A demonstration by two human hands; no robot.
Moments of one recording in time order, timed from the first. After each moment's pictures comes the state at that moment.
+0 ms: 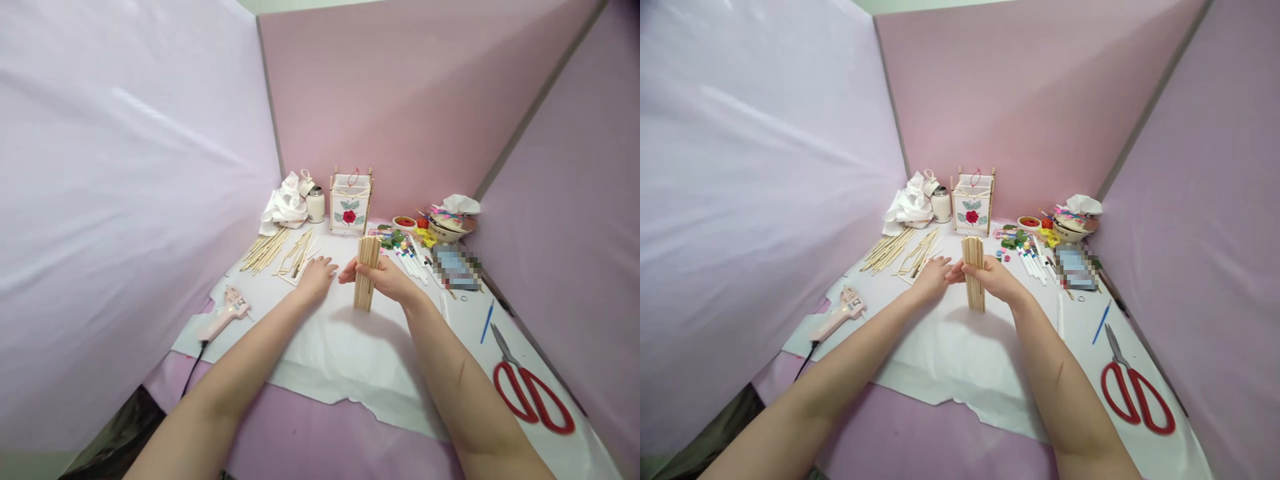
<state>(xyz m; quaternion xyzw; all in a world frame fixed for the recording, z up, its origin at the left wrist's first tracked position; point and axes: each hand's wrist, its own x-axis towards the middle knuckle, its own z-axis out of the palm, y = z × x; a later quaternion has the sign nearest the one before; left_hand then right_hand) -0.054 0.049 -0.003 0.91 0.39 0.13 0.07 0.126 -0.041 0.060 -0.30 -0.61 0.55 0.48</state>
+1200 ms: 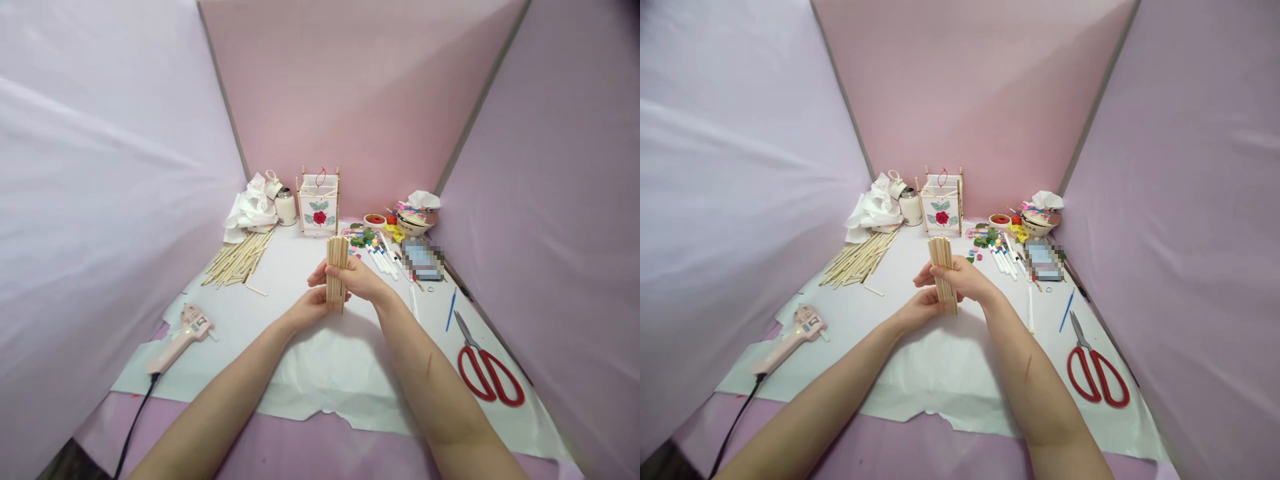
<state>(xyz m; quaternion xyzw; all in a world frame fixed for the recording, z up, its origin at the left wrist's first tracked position) -0.020 -0.011 -0.001 0.67 0.21 0.22 0.67 0.136 -0.039 0.061 -0.33 -0.59 0.56 0.49</state>
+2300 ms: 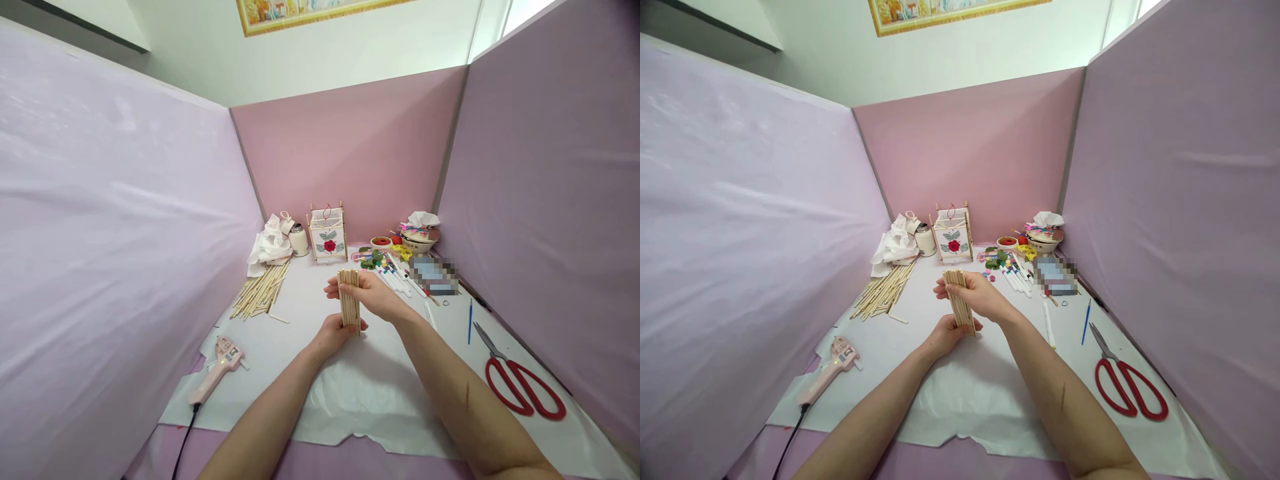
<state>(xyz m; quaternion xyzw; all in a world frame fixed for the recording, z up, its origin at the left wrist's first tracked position) -0.018 -0.011 -0.025 0.72 0.24 0.27 0.60 0.122 -0.067 0.096 -0.36 -0.58 0.50 0.54</state>
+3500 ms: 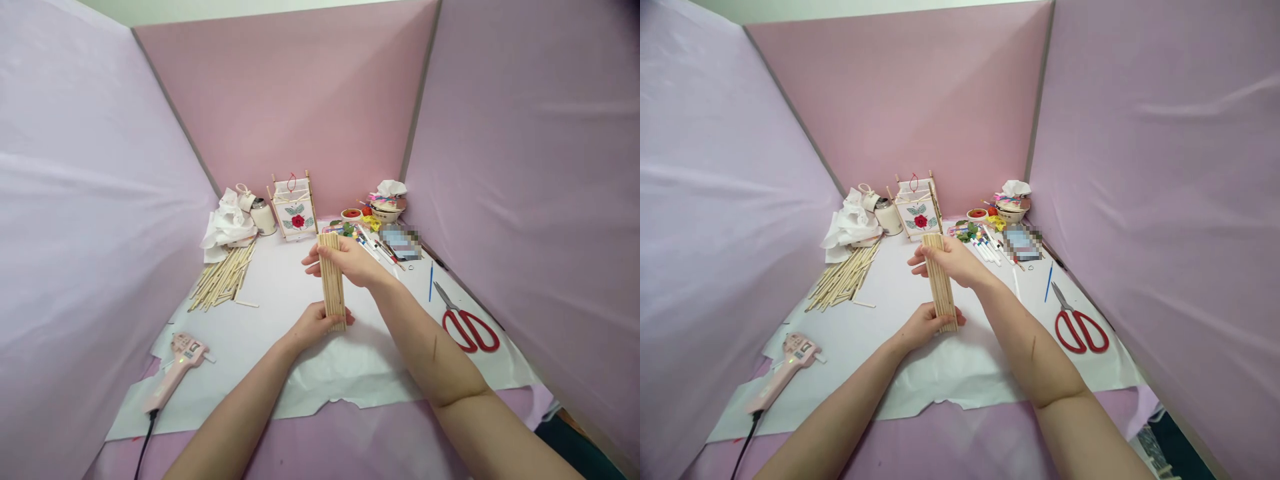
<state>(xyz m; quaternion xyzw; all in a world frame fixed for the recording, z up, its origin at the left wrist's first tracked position) -0.013 -0.044 0.002 0.69 0.23 0.16 0.67 0.137 -0.067 0.104 -0.39 -0.48 0.53 0.58</state>
